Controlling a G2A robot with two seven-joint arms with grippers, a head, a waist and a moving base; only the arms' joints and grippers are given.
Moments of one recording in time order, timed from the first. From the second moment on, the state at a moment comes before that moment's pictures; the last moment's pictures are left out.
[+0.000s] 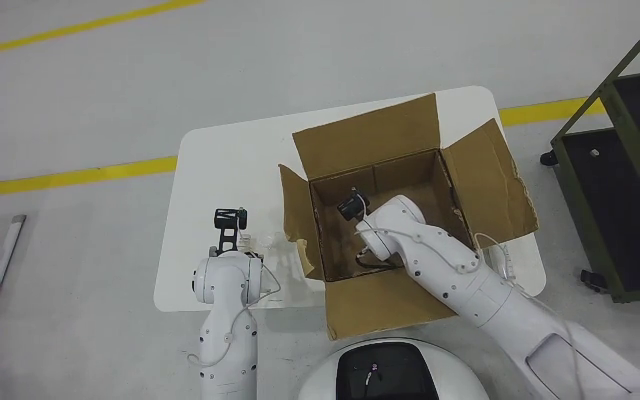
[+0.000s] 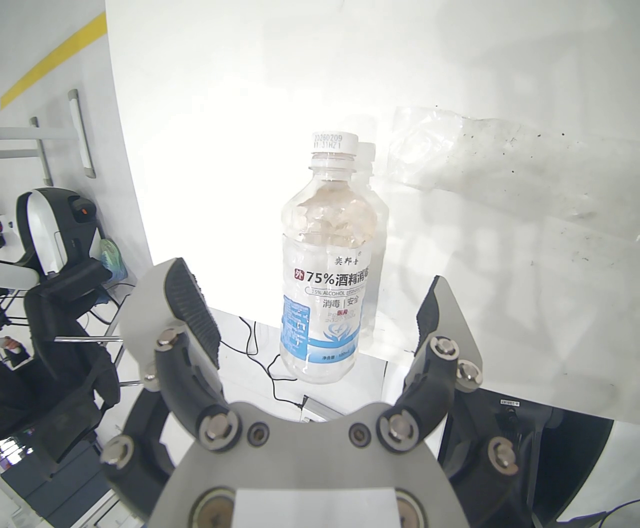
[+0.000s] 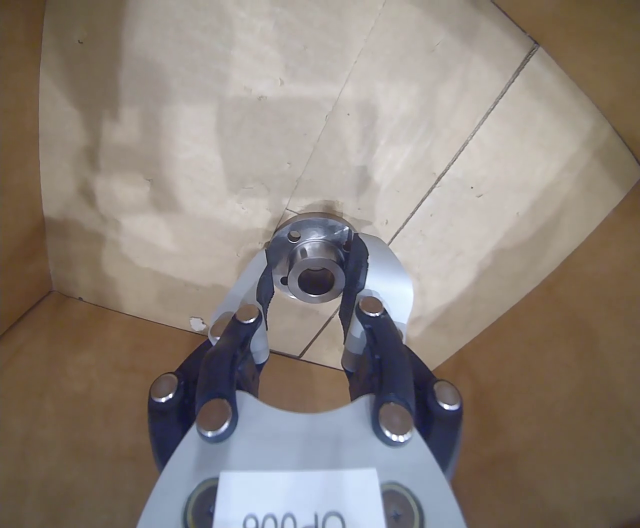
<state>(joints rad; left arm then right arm) 1.11 -1.58 -1.53 -1.73 1.92 -0.08 -1.35 -0.60 -1.49 0.74 -1.20 -1.24 0.20 1.43</state>
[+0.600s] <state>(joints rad) 1.11 -1.58 -1.53 -1.73 1.92 -0.08 -1.35 -0.63 -1.49 0.79 -1.29 -1.30 0.22 1.47</state>
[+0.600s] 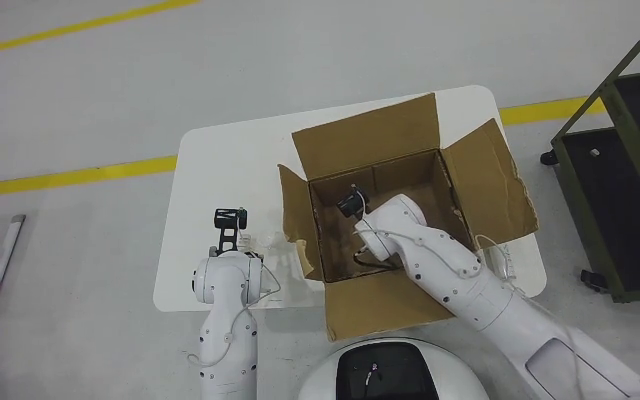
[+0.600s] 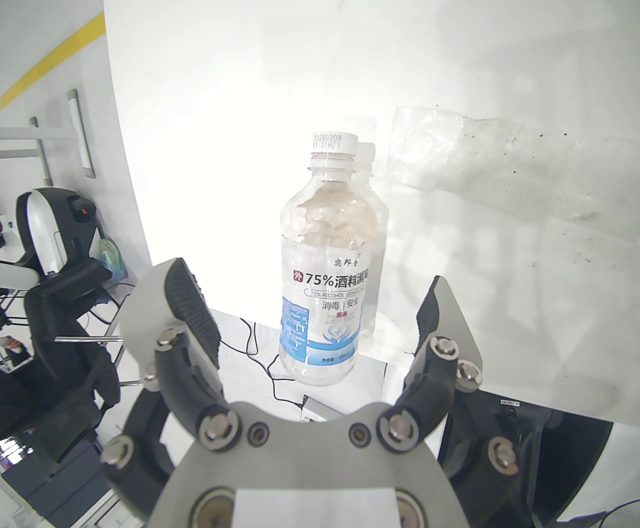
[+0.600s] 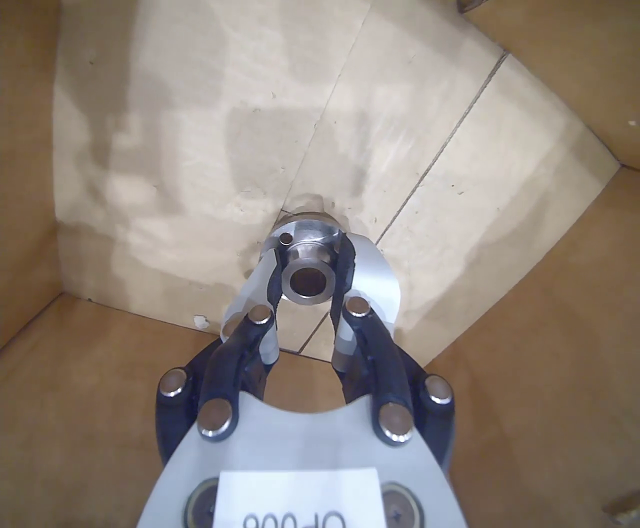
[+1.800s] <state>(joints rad) 1.11 -1.58 -1.53 -1.73 1.92 -0.08 -1.35 -1.12 -1.39 1.55 -2.13 -0.80 0.10 1.13</state>
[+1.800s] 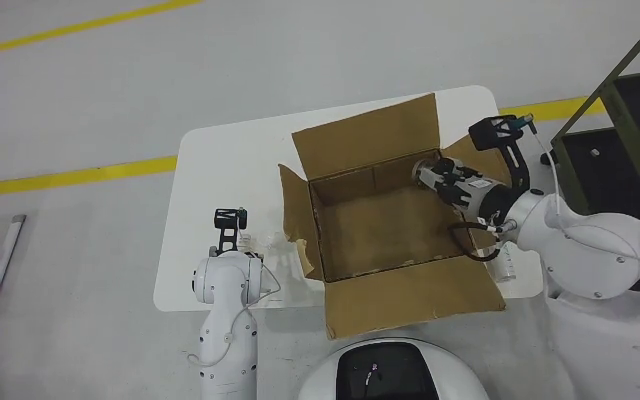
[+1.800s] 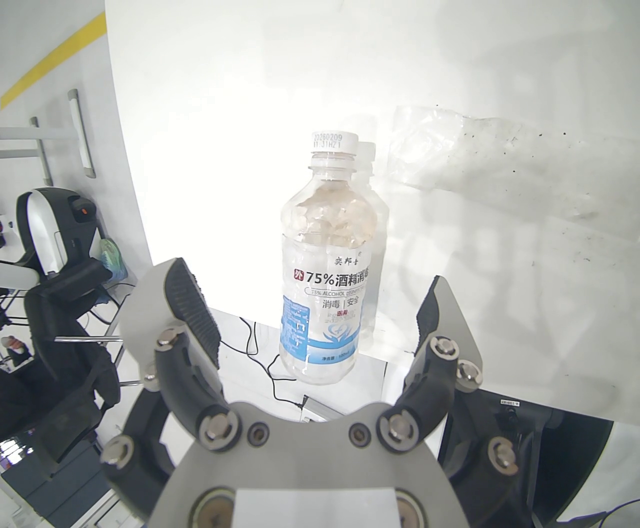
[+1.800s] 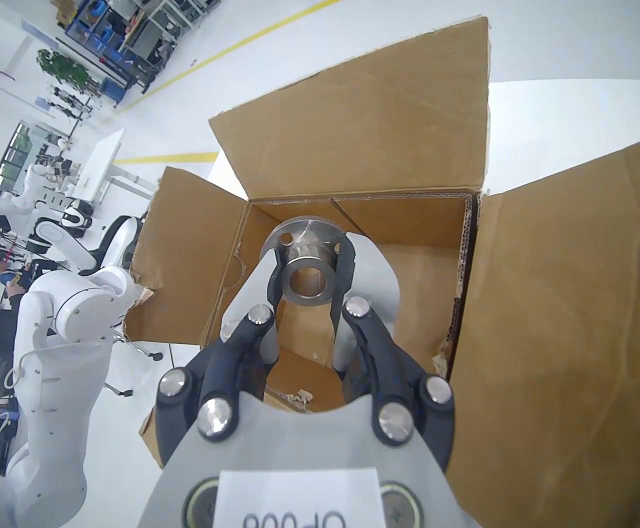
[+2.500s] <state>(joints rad) 1.11 -1.58 -1.53 -1.73 1.92 -0.08 -1.35 -1.08 -1.31 1.96 -2.09 -1.08 0.00 1.29</state>
